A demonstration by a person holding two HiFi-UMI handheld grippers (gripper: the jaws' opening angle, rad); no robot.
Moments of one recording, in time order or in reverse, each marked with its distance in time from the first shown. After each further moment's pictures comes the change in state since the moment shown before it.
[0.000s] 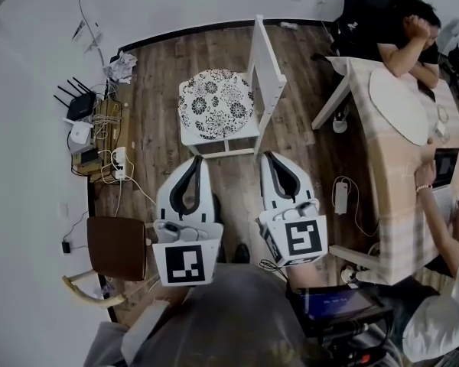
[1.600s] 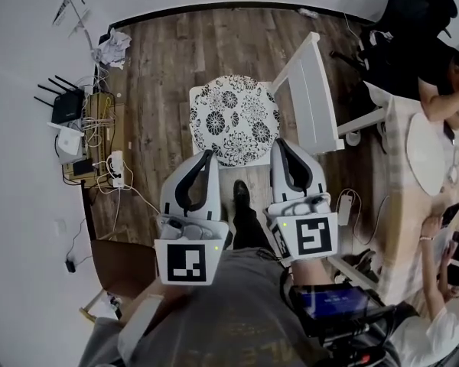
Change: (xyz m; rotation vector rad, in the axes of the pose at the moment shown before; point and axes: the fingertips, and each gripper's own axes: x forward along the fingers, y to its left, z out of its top) left arm 0.202 0.172 -0.072 -0.118 0.093 -0.069; right arm 0.279 -0.004 -0.001 -0.050 0.064 0.002
